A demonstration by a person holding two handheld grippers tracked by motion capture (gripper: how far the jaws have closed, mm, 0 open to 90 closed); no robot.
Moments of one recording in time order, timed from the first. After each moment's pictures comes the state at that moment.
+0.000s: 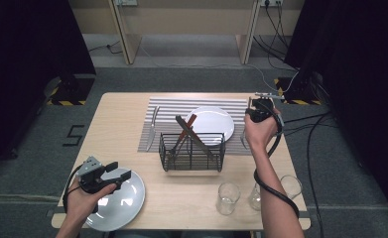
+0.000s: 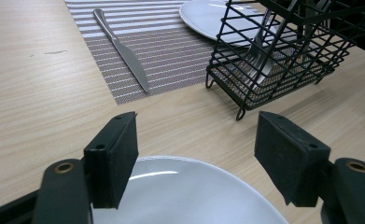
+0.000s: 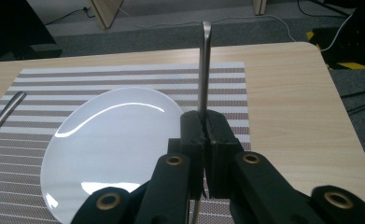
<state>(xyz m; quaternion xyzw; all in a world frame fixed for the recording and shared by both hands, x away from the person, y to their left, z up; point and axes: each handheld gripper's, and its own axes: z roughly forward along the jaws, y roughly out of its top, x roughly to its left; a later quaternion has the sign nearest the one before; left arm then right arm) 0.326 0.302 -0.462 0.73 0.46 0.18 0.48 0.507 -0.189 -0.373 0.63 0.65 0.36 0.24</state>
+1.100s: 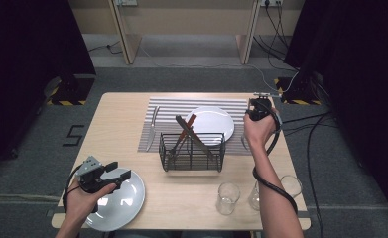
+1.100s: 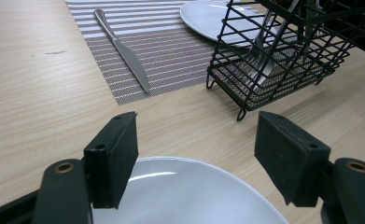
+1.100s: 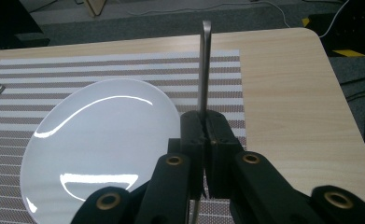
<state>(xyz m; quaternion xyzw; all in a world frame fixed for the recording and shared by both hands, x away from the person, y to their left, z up) 0.326 0.303 -0.462 0.73 0.46 0.17 0.48 0.521 -0.190 -0.384 0.64 0.65 0.33 0.23</state>
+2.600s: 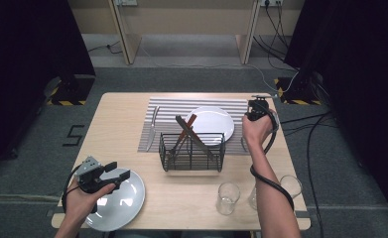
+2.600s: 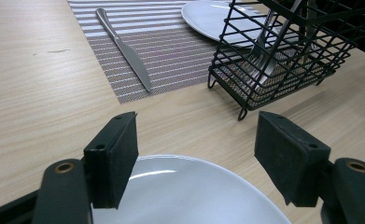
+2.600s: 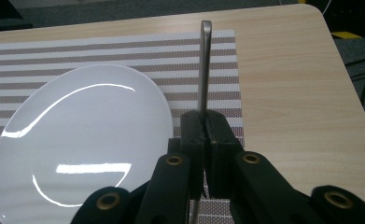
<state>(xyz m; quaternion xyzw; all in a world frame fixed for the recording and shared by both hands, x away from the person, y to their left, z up) 0.326 0.306 -0.462 0.73 0.46 0.17 0.48 0.537 -0.190 -0.402 0.66 0.65 0.30 0.22</state>
